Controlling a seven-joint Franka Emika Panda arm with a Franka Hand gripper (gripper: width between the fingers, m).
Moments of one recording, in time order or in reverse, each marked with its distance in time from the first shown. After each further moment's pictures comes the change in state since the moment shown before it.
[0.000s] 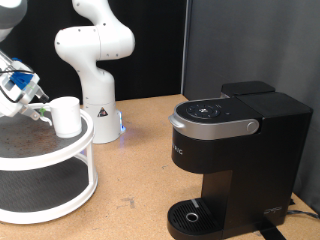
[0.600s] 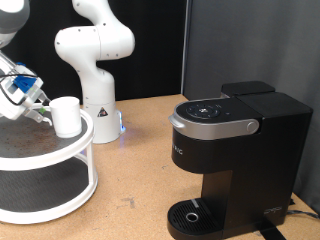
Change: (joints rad) arm 0.000 0.000 -0.007 -0.033 0.031 0.042 -0.028
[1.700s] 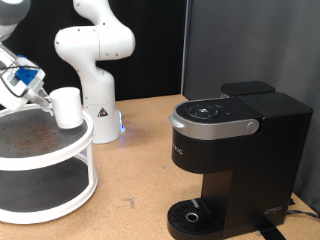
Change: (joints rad) arm -0.052 -0.057 0.053 0.001 -0.013 -0.071 0.070
